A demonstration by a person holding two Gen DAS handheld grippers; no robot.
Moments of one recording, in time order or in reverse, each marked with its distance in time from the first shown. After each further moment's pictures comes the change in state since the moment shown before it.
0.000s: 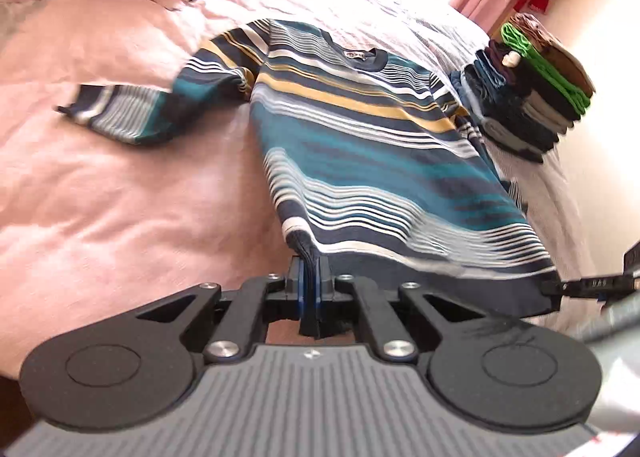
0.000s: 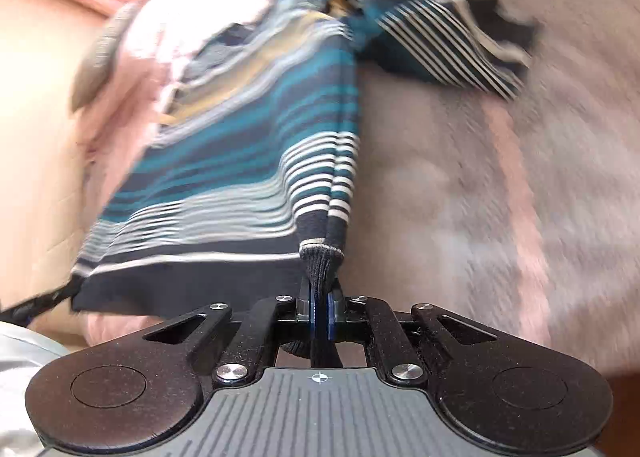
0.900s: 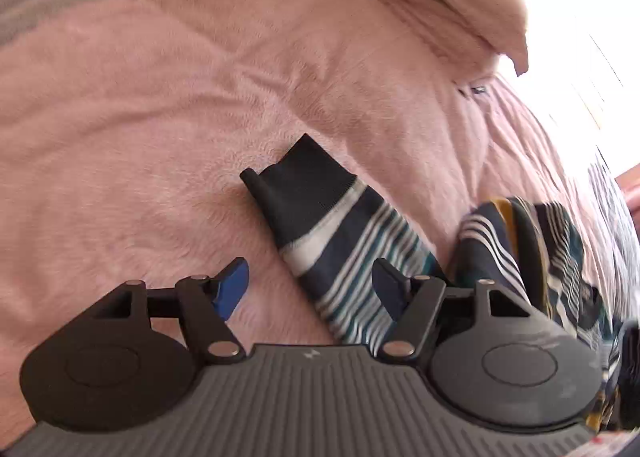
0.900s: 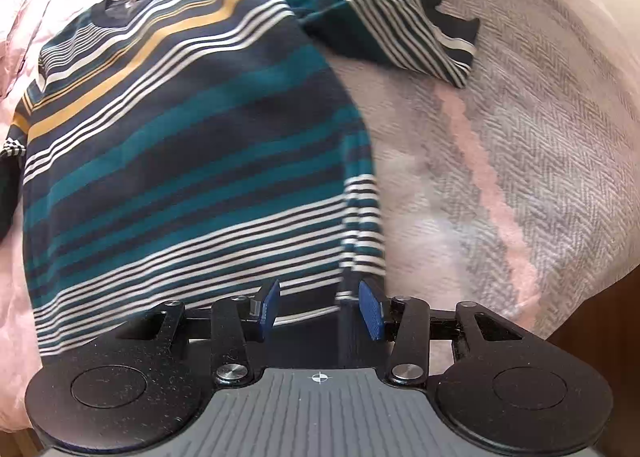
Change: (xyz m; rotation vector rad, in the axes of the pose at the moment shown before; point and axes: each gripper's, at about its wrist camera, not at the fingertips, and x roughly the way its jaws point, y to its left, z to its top) left arm 0.158 0.261 0.139 -0.647 -0.163 0.263; right arm 0.090 0.122 0.035 0.094 -0.028 -0.526
